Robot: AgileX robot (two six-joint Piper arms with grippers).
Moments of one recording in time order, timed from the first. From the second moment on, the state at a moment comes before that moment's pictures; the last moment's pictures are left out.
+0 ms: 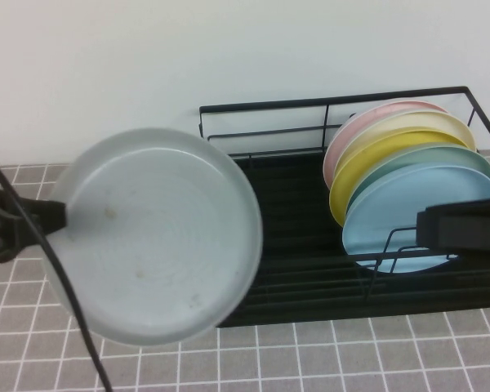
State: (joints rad) right arm 0.10 1.06 -0.79 1.35 1.03 -0.92; left arm 0.11 1.04 -0.86 -0.94 0.84 0.75
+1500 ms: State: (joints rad) right arm 0.10 1.06 -0.79 1.22 0.98 -0.98; left arm -0.51 1.09 -0.86 -1.32 0.55 0.91
